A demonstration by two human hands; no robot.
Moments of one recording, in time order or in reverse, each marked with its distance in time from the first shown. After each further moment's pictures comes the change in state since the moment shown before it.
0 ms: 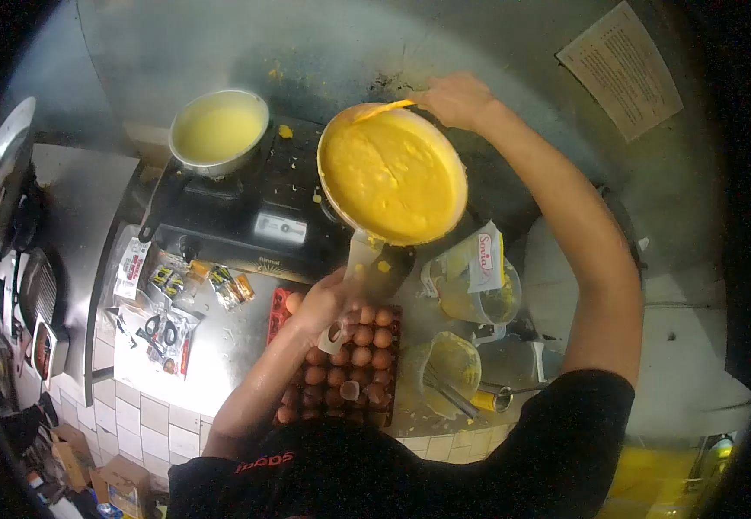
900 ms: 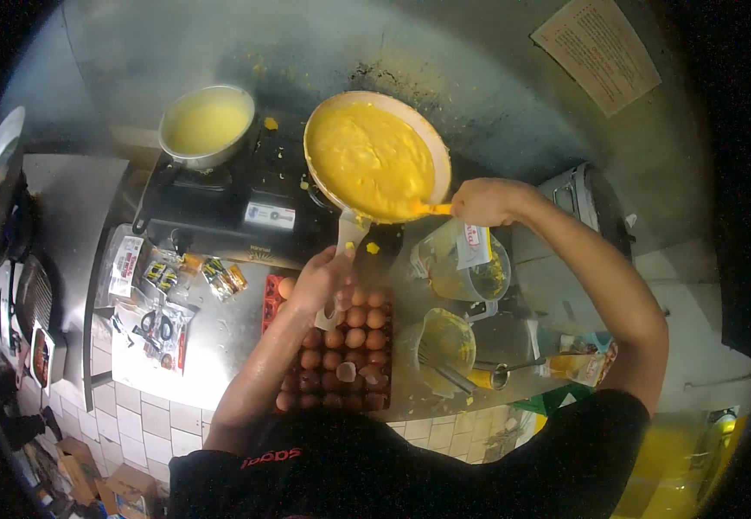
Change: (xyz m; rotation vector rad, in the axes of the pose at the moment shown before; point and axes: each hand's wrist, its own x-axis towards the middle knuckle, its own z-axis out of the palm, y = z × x) left_hand 0.000 -0.001 0.006 0.027 0.056 0.091; right_hand -0.137 -0.072 -0.028 0.748 -0.840 0.329
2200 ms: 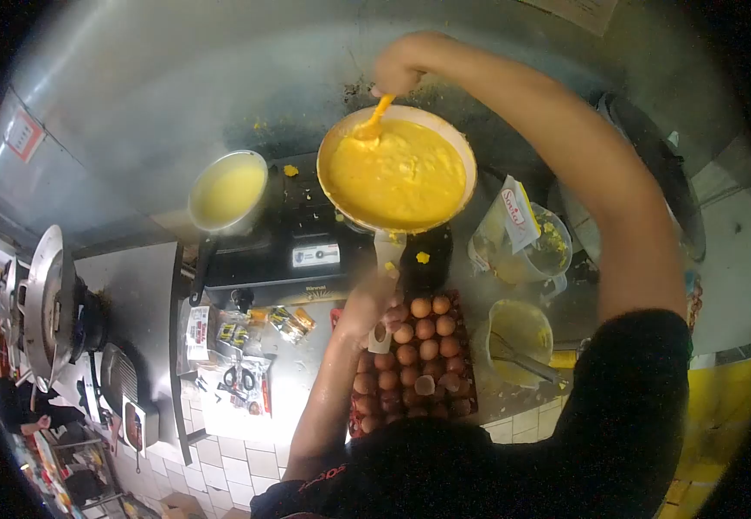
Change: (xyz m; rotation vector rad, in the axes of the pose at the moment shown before) left_hand 0.006 0.002 -0.003 0.124 -0.042 -0.089; right_hand 0.073 -0.029 -0.146 -0.282 0.445 -0.135
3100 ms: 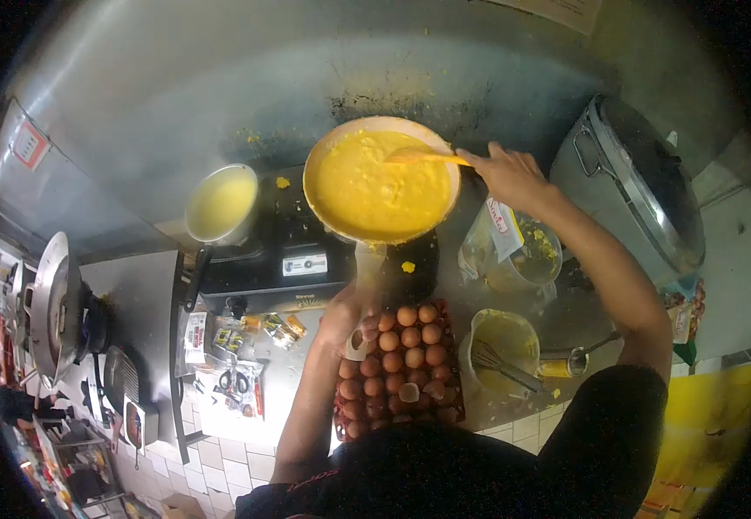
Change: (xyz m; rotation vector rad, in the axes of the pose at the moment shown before) left_hand -0.004 0.003 0.003 0.003 0.013 -0.001; right_hand -0.139 0.035 0.204 0.177 0.377 0.208
